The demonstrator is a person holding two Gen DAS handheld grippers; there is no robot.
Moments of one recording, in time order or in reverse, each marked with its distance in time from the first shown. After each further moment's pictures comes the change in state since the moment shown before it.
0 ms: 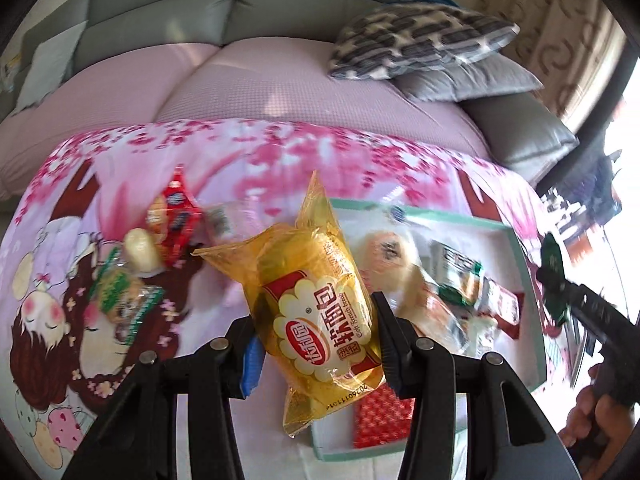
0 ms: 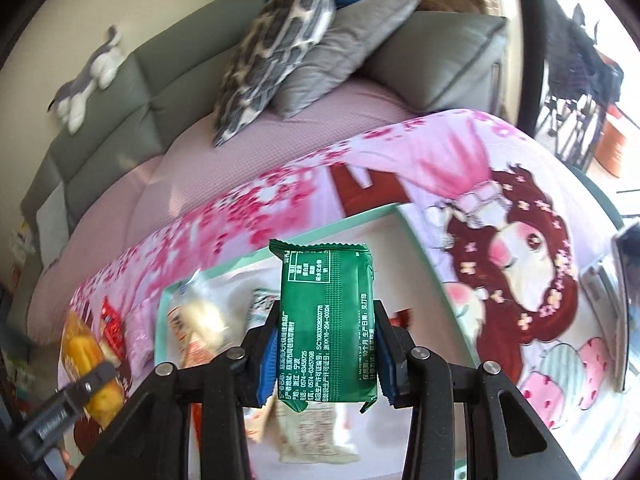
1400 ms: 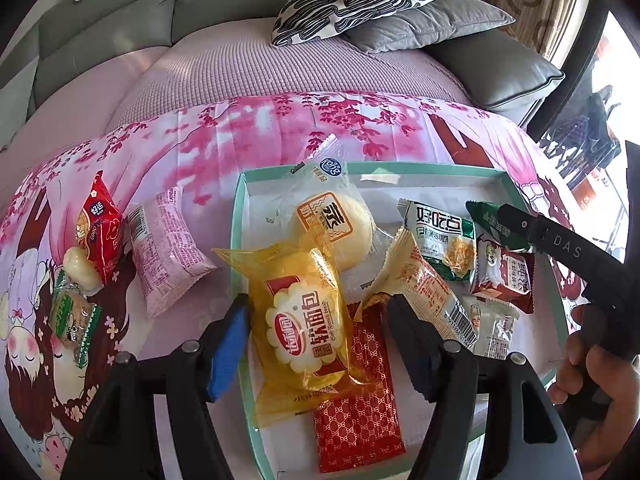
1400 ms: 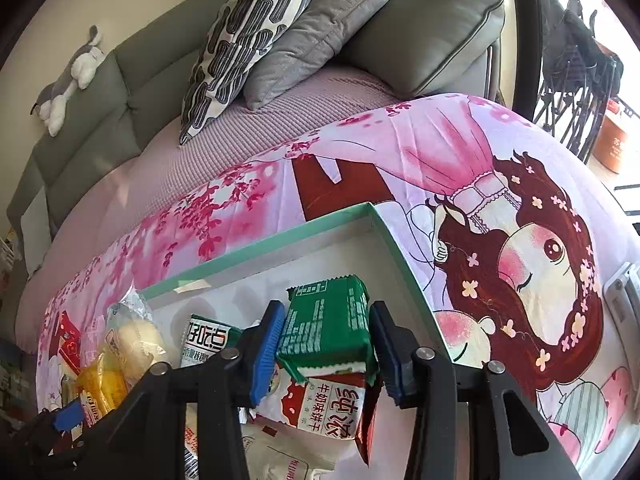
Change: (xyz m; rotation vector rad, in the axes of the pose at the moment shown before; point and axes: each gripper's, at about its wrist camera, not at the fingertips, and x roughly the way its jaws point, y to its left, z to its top) left arm 0.045 -0.046 -0.002 0.143 0.077 0.016; right arm 0.065 -0.011 0.001 -0.020 0.019 -0.018
